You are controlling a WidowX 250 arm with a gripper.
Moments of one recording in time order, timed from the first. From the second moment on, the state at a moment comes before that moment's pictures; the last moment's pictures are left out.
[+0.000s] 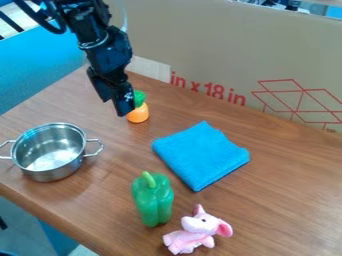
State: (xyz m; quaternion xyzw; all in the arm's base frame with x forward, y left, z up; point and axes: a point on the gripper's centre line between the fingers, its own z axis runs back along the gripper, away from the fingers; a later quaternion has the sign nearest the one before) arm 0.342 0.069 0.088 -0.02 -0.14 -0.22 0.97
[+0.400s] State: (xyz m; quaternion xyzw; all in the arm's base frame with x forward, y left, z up) arm 0.365 0.056 0.076 0.02 -0.10 -0.20 0.97
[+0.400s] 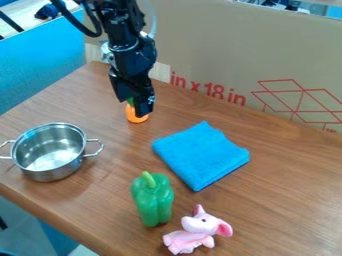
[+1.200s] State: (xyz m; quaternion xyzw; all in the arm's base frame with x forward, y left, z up) arm 0.398 0.061 0.071 0.05 -0.08 -0.17 0.98
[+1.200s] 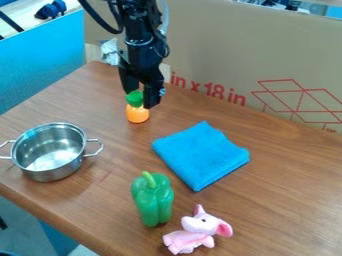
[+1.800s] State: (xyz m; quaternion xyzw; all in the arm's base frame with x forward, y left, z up) arm 0.402 0.068 0.052 0.04 -0.03 -0.16 0.99
